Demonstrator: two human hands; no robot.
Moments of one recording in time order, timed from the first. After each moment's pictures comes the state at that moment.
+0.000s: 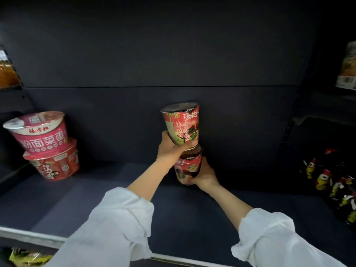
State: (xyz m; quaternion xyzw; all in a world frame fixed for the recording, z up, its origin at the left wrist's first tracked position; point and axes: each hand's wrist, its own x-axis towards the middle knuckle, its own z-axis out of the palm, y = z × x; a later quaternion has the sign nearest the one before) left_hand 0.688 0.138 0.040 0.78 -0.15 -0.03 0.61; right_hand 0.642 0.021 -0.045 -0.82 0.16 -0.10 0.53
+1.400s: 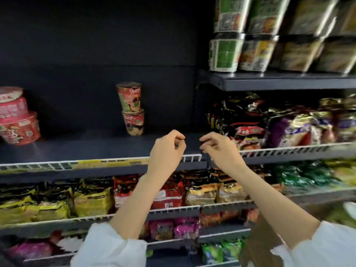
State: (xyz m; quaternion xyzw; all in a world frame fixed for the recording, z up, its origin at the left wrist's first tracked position) left_hand 0.322 0.156 0.040 0.81 -0.36 0.08 0.44; right_hand 0.223 0.031 0.048 -0.89 0.20 -0.25 0.34
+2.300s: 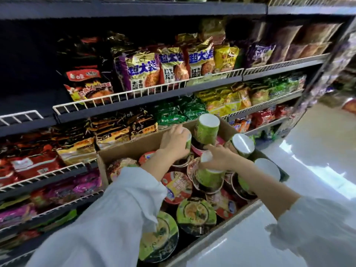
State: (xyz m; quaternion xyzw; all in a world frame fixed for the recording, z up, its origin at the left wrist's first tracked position) left_hand -0.037 -0.175 -0.074 0.80 -0.59 -0.05 0.05; right_hand -0.188 -0.233 -0.057 -0.86 0.43 0.17 0.22
